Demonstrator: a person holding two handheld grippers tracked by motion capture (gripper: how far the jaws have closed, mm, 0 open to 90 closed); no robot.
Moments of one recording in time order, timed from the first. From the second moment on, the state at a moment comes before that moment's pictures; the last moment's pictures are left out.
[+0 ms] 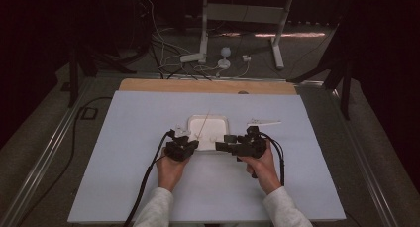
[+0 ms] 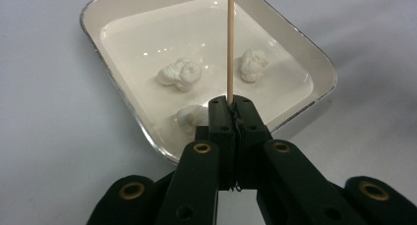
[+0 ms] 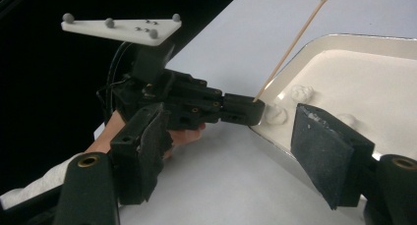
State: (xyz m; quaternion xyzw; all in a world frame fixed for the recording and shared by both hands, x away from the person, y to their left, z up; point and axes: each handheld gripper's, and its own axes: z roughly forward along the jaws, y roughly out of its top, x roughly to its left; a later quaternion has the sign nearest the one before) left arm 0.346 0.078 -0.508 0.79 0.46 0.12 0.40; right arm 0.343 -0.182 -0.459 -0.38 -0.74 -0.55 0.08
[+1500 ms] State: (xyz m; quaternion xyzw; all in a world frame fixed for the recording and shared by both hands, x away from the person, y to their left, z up) left arm 0.333 0.094 -0.467 0.72 0.45 0.10 0.51; right arm 0.326 -0.214 -0.458 -0.40 -0.74 -0.55 0.04
